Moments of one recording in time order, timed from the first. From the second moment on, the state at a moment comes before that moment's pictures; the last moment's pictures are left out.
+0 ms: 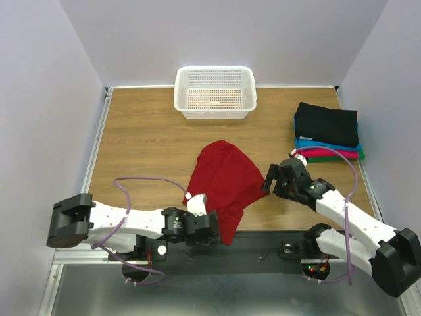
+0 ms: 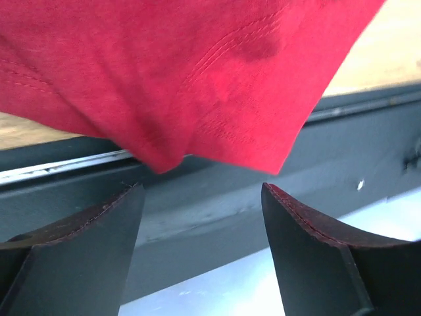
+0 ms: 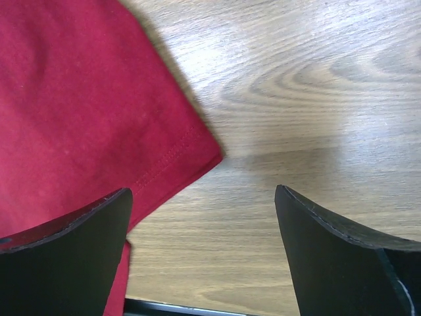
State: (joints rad) left arm -1.47 1.14 0.52 -0.47 -0.26 -1.49; right arm 0.52 0.95 0.52 -0.49 0.17 0.77
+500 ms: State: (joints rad) left arm -1.47 1.24 0.63 -0.61 -0.37 -1.60; right arm 0.52 0.96 0.51 -0.49 0.19 0.78
